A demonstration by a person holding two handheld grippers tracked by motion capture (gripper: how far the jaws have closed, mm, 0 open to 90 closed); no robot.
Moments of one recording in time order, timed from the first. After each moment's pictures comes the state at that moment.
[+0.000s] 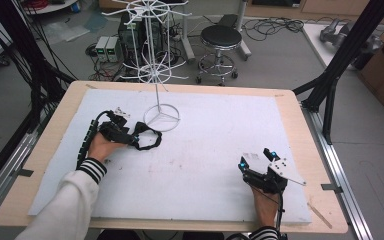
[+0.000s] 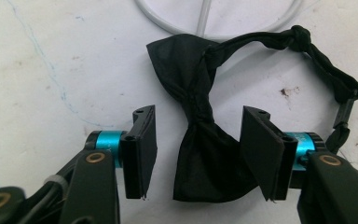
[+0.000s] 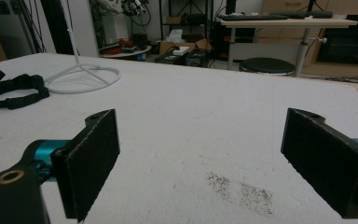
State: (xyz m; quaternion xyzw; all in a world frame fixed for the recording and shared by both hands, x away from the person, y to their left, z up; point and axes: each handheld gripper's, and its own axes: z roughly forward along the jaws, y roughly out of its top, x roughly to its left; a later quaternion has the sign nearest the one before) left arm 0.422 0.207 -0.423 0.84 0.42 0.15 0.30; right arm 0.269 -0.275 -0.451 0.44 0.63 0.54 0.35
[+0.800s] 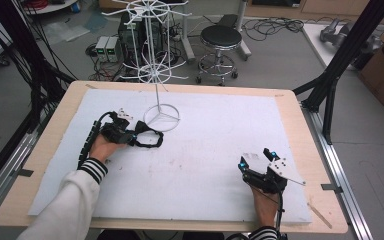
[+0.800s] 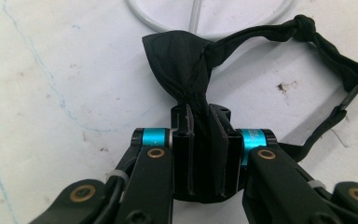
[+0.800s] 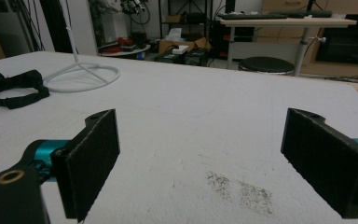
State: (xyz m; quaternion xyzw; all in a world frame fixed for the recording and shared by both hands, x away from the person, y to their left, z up) left arm 0.416 0.200 -0.422 0.85 0.39 0.19 0.29; right arm 0.269 -0.275 -0.451 0.44 0.63 0.53 0.35
